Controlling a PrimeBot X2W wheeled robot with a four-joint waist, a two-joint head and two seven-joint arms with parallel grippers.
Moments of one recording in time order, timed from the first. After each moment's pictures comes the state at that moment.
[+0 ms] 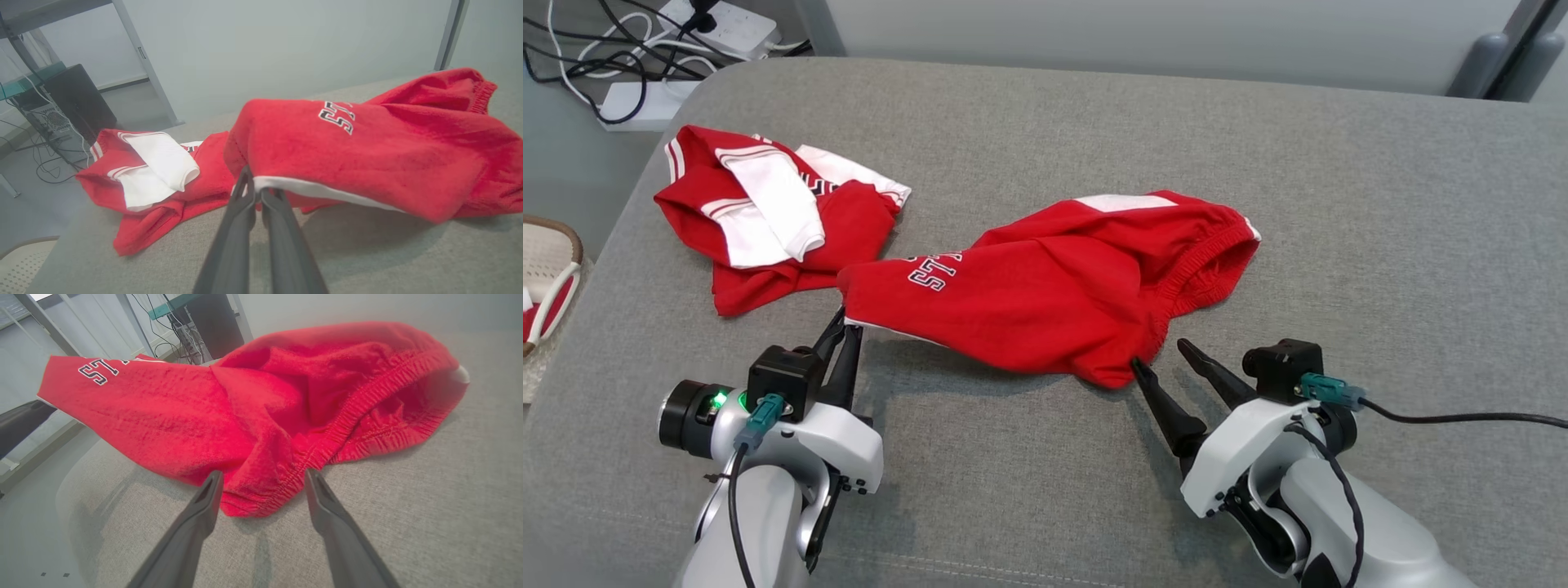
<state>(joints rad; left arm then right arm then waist) -0.38 0.11 -0.18 0.57 -0.05 -0.03 -0.26 -0.57 -0.11 0.77 0.73 0.75 0.12 -0.25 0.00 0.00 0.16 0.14</state>
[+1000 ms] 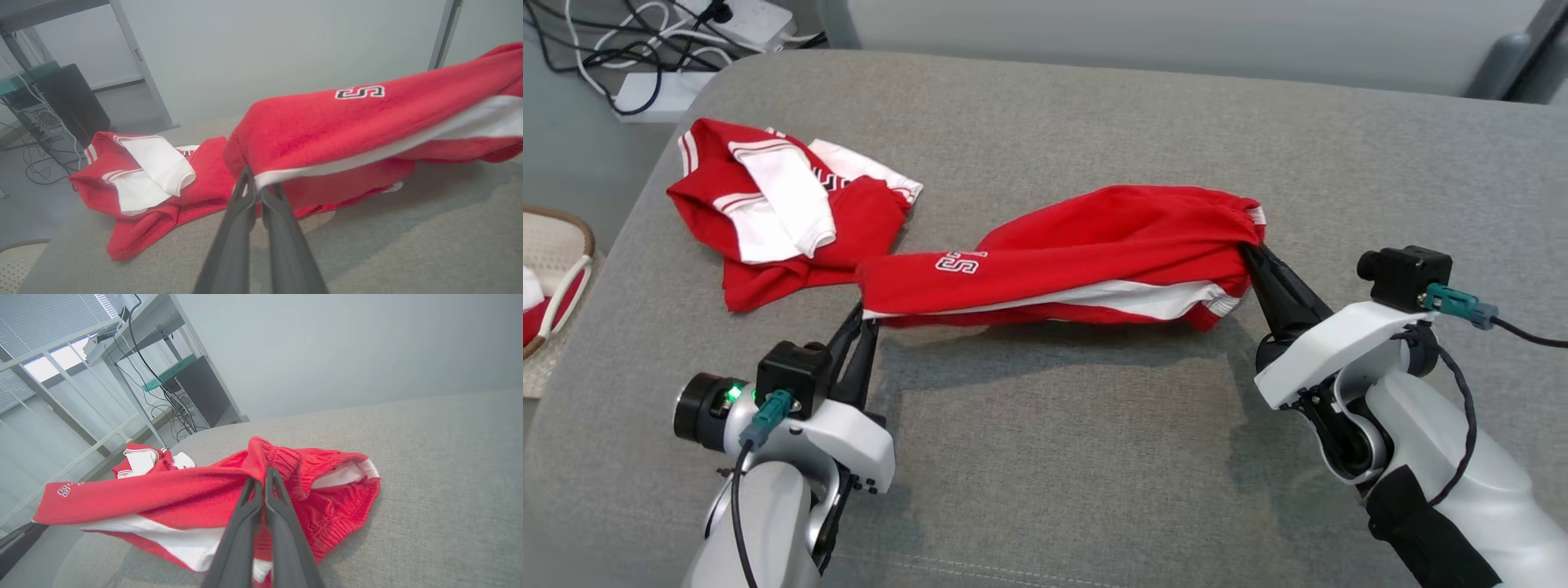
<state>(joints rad) -0.40 0.09 -0.16 0.55 -0.05 -0.07 -0.26 -0.66 -0.21 0.65 0.68 0.90 0.13 -0.25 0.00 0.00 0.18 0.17</state>
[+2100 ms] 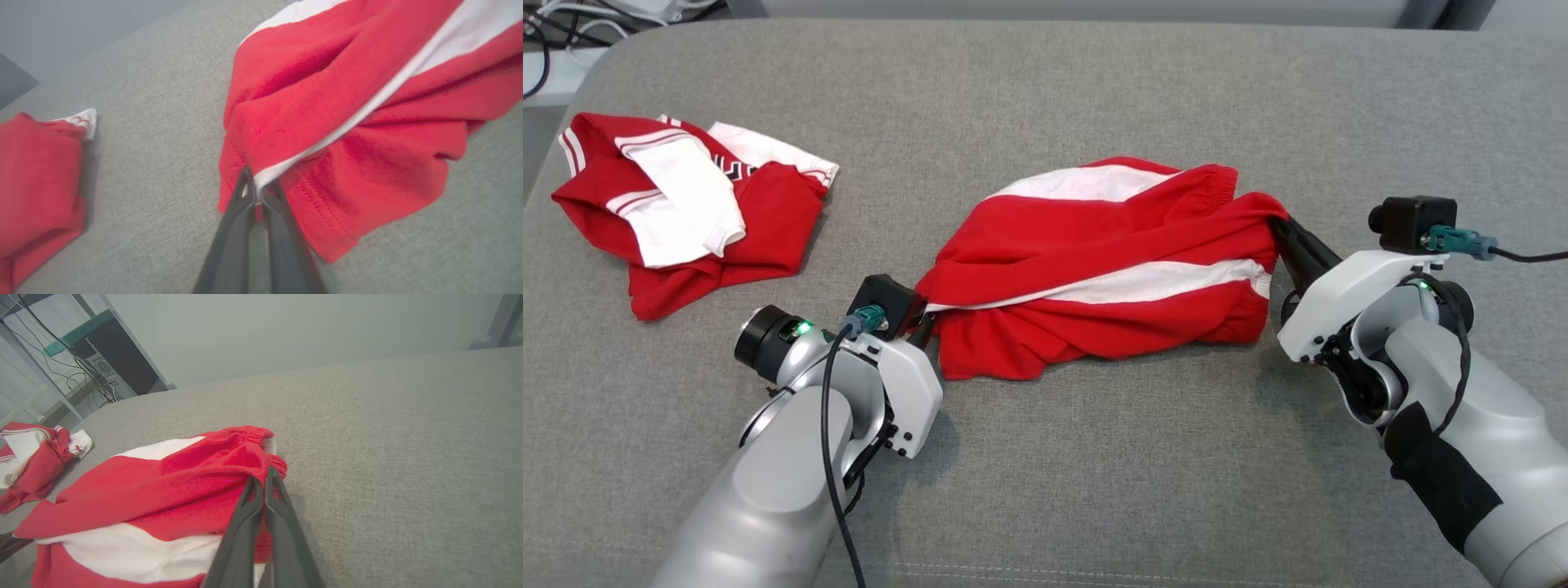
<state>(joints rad) -0.67 0.14 -0.55 0.85 -0.22 -0.12 -0.02 -0.85 -0.22 0.78 0.95 0.96 0.13 -0.20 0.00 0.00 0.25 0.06</state>
